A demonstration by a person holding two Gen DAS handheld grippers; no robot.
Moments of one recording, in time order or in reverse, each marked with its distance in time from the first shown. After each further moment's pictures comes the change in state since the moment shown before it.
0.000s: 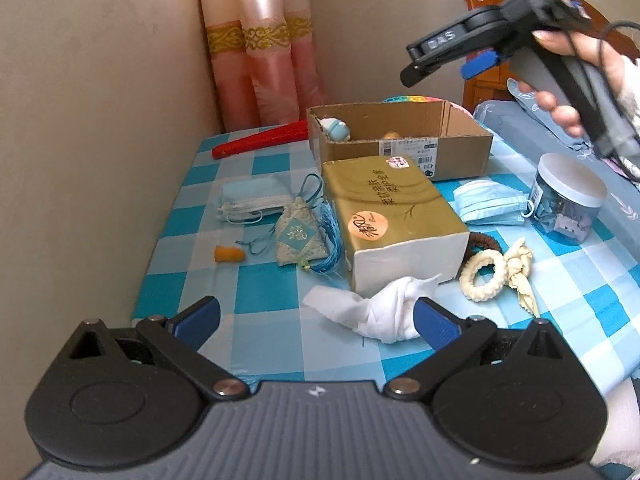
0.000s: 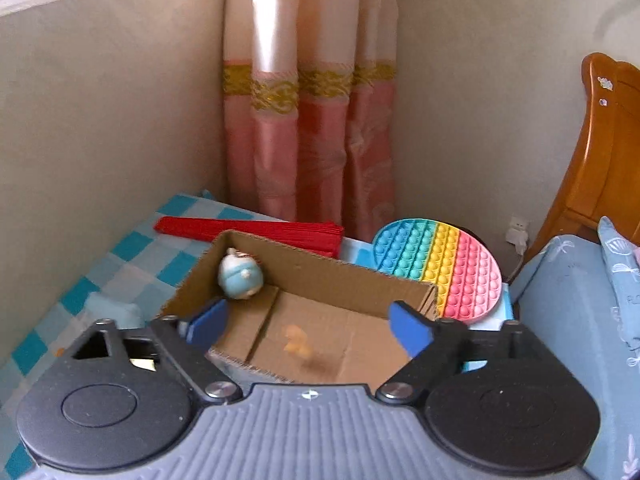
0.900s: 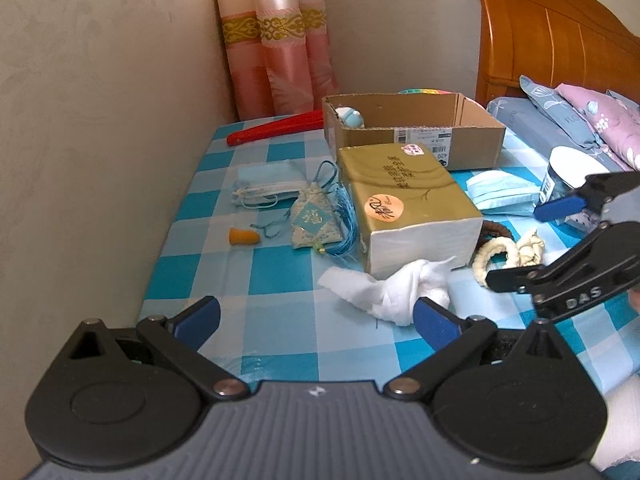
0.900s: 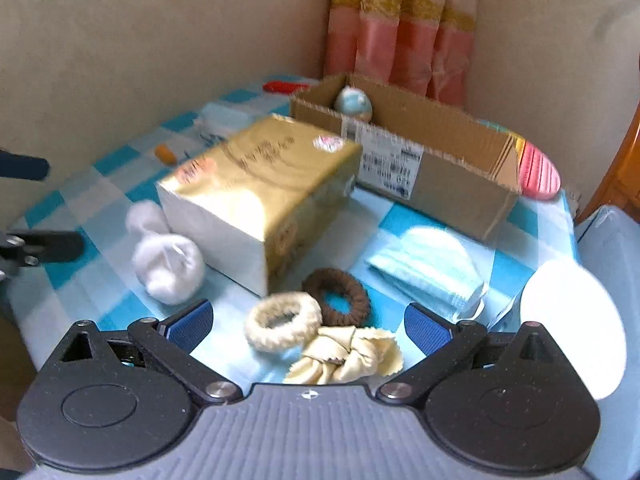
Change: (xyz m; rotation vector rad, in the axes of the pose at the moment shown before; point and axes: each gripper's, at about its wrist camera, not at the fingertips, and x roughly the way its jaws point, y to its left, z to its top) left arm -0.005 0.006 -0.012 -0.019 0.015 0.030; right arm -0.050 0.057 -0.152 -0.164 0.136 0.153
